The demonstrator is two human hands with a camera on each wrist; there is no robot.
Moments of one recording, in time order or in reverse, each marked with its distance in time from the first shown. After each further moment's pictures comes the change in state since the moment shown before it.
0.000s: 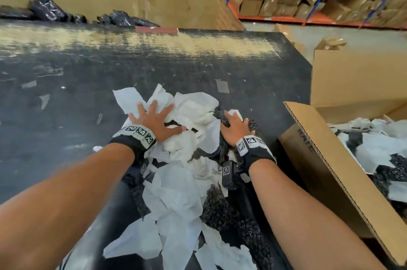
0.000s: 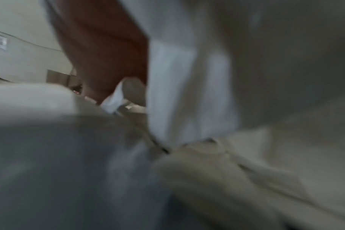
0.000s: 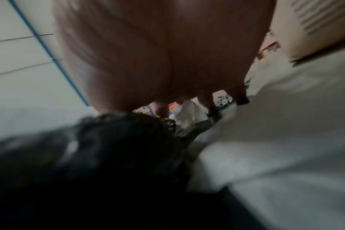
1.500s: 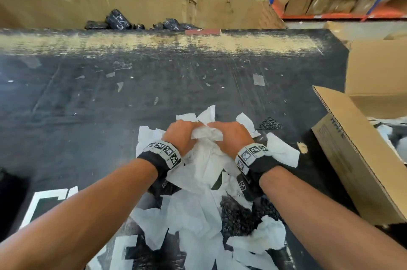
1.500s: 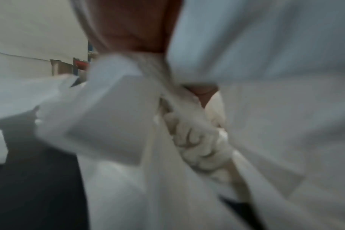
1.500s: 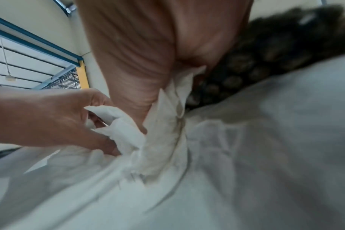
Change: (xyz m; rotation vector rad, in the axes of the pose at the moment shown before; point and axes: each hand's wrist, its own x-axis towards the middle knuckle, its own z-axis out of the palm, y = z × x) left_hand -0.155 -0.006 0.006 -0.087 0.283 0.180; right_hand -0.134 -0.063 0.041 -0.131 0.114 -0.667
